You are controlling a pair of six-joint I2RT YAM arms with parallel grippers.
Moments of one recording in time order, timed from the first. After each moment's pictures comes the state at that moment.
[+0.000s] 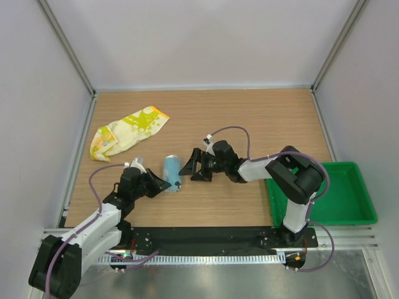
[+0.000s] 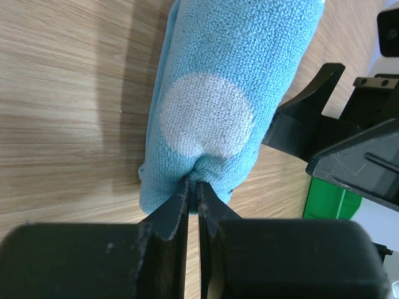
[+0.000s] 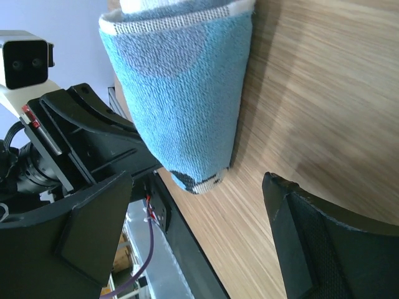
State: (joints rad) left arm -0.36 0.84 0.16 0.07 0.24 -0.96; right arm 0.75 1.81 0.77 0.52 -0.51 1.02
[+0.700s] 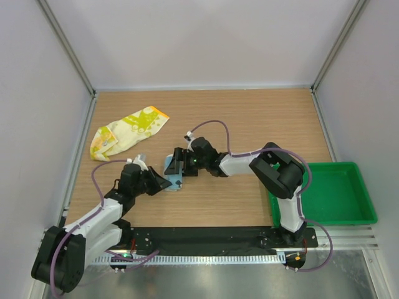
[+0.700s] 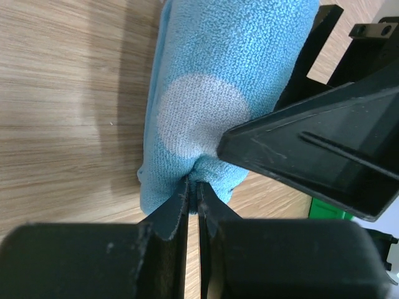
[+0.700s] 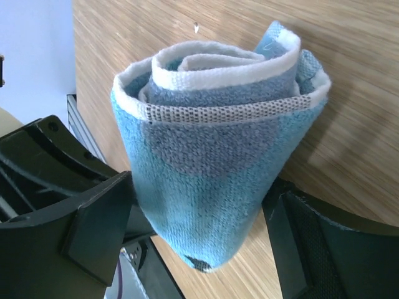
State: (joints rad) left arm -0.33 0.93 0.20 0.10 0.31 -0.88; right arm 0.85 1.98 1.05 0.35 -0.38 0.89
